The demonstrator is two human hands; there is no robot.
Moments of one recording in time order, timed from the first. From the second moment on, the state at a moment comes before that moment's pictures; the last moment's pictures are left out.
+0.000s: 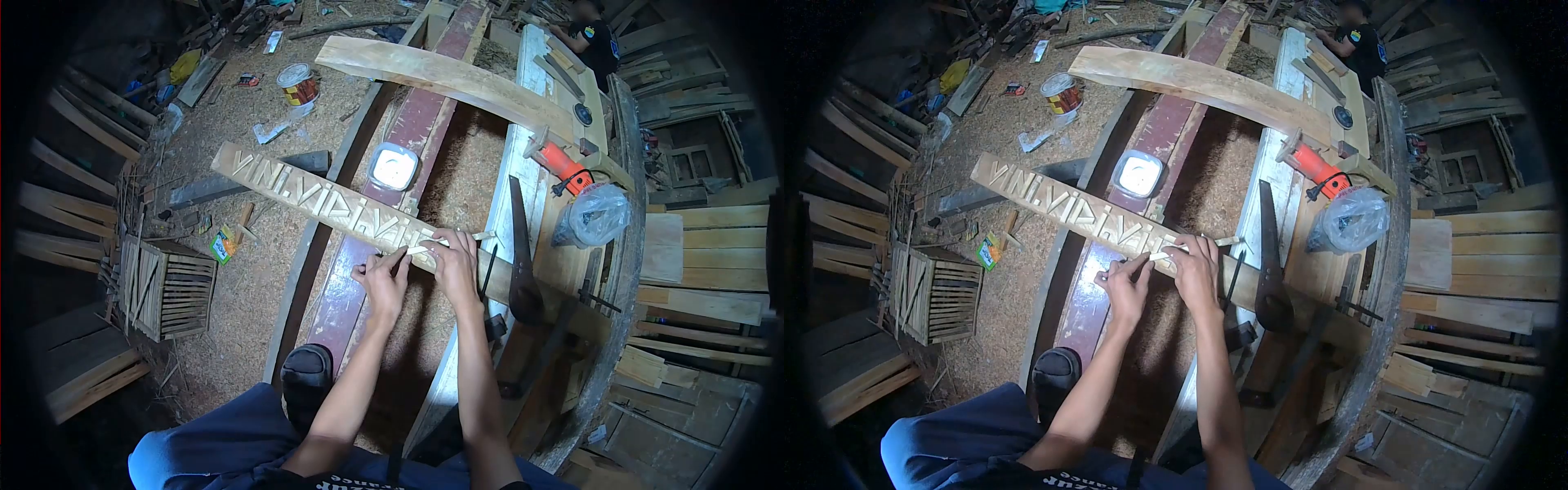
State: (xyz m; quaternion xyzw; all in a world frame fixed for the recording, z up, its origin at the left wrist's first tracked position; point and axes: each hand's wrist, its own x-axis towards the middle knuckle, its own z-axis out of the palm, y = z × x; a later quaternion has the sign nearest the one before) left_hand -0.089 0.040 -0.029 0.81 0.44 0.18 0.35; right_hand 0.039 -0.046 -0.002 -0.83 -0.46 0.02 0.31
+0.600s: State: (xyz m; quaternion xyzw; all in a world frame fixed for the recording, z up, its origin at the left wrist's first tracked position) left_hand -0.090 0.039 -0.035 0.81 0.43 0.21 0.35; right_hand 0.038 -0.048 0.002 -0.83 -0.46 0.02 0.31
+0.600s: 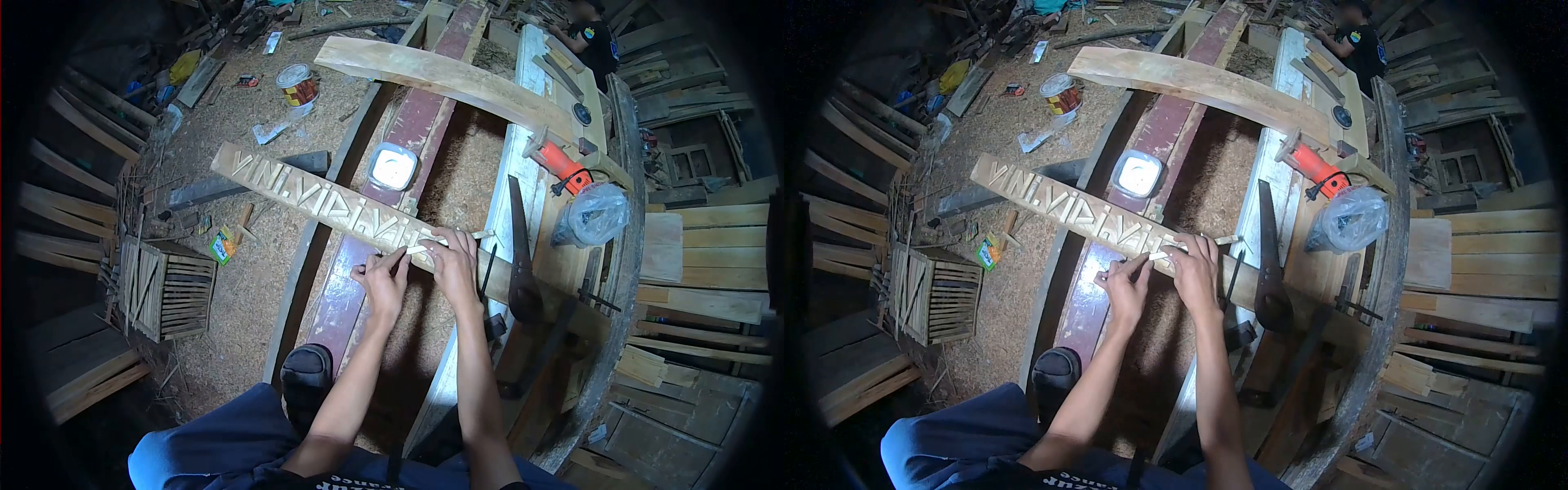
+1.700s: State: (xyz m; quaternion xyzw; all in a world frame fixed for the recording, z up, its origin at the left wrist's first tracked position) left_hand -0.090 0.038 -0.034 0.81 0.43 0.20 0.35; right_hand 0.018 -0.112 -0.019 -0.92 -0.08 -0.01 0.38
